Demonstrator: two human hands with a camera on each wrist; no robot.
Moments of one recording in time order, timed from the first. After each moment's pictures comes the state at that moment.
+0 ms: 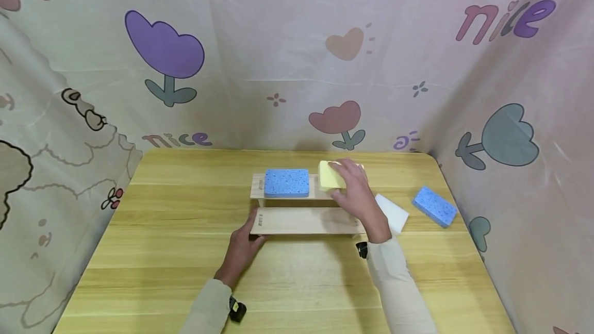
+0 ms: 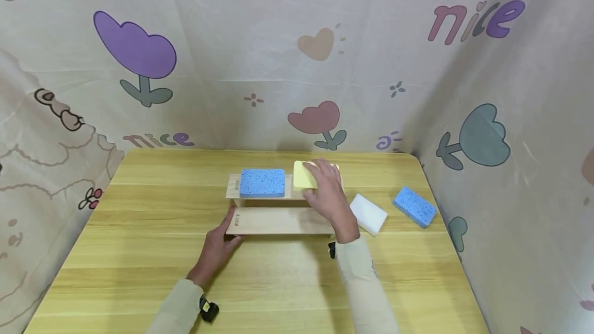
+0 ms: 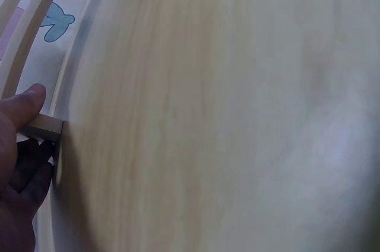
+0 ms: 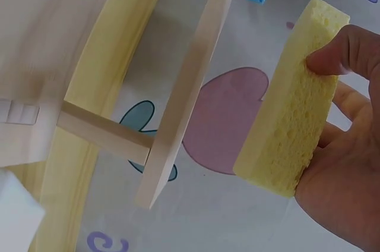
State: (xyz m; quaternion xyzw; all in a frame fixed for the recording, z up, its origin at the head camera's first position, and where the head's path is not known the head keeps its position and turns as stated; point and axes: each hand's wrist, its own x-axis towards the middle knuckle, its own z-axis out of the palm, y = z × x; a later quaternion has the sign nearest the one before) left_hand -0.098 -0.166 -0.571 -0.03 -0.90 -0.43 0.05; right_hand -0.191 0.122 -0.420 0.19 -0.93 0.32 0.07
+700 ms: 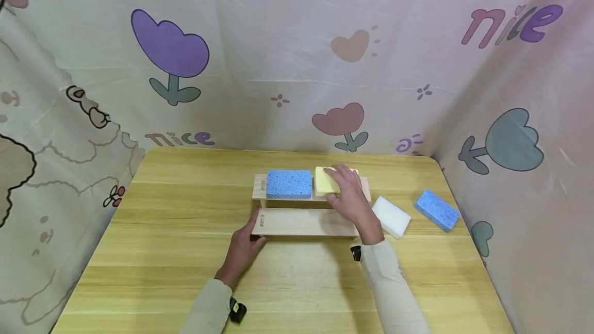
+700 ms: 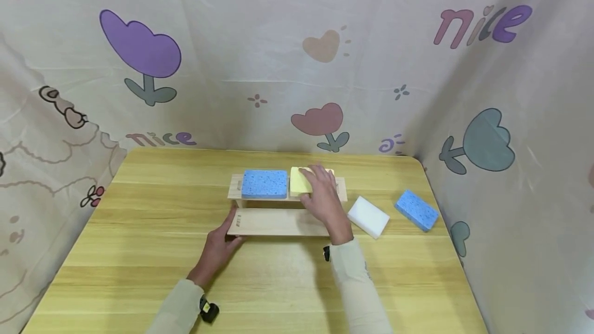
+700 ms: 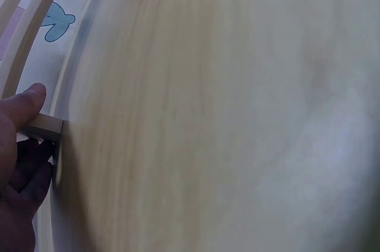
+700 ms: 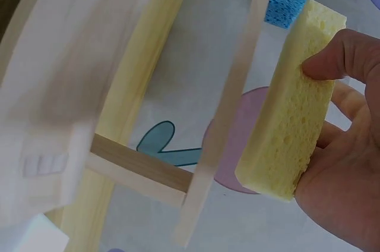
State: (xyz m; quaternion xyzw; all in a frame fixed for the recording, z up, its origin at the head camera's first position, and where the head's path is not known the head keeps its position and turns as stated) left_hand -0.098 -0.166 -0.573 -0.03 -0.91 -0.42 0.05; right_hand -0.193 0.110 -0.436 0.19 -0.93 0.30 0.03
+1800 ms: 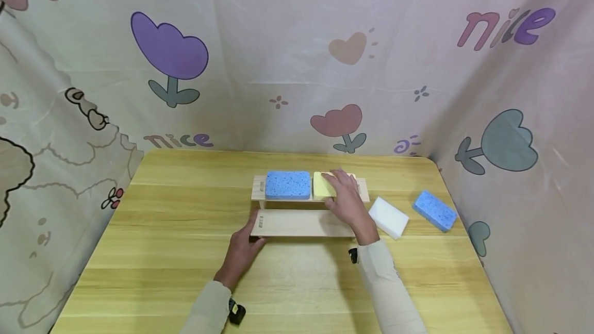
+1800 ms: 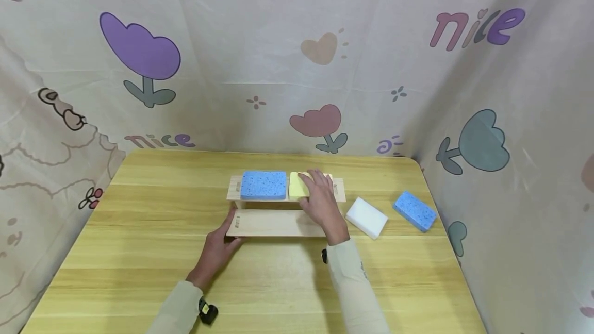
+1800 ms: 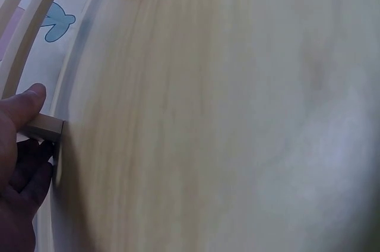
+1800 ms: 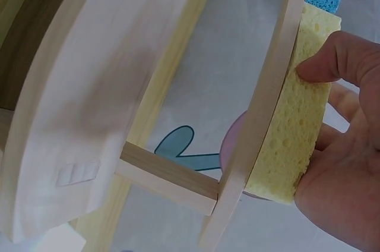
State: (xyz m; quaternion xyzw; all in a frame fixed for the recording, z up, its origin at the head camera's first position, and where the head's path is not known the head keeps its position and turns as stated) left_hand -0.098 -0.168 -0.577 -0.04 -0.91 -0.42 0.06; right_hand -0.192 0.109 -0.451 0.19 -0.94 0.27 0.02
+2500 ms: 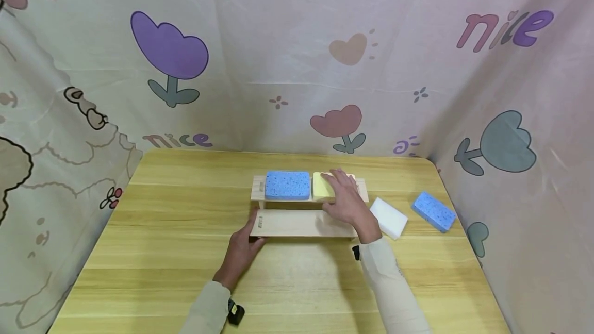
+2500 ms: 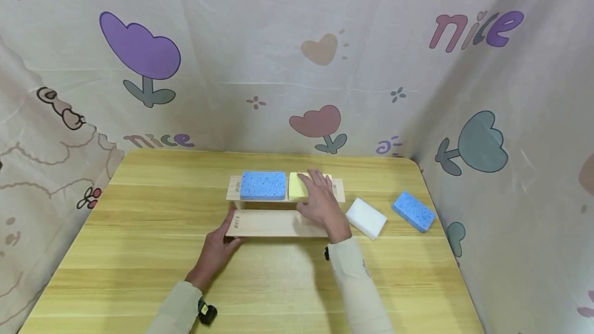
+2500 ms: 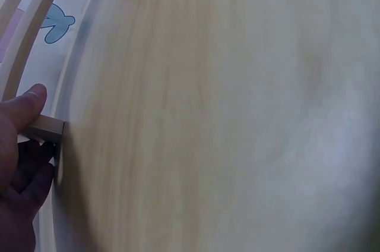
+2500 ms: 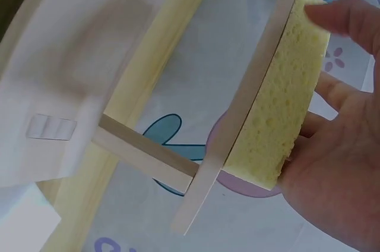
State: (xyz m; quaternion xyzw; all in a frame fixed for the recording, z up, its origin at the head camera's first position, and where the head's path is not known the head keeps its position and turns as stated) left_hand -0.097 -0.168 -0.574 -0.04 -0.91 -0.41 0.05; right_hand -0.193 0.111 -0.443 0.19 -0.95 0.25 -0.03
